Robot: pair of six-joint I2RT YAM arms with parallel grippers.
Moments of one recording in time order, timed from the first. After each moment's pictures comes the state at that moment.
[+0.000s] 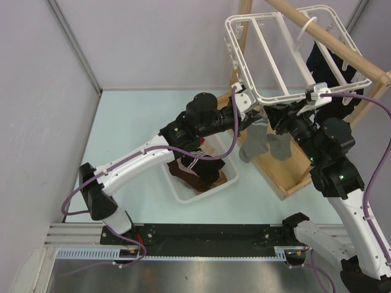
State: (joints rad) left arm -1.00 1.62 1.66 -0.05 0.22 0.17; right arm 0.42 0.83 1.21 -0.27 -0.04 0.18
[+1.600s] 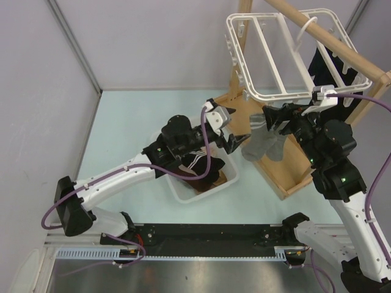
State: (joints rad) left arm -0.99 1.38 1.25 0.24 0.15 0.16; right arm 0.42 0.81 1.21 -0.31 0.07 0.23
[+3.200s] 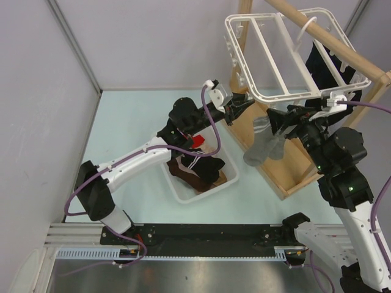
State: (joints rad) left arm -0.87 1.59 1.41 0.52 0.30 0.07; right arm 0.39 0.76 1.21 -0.32 0.04 0.23
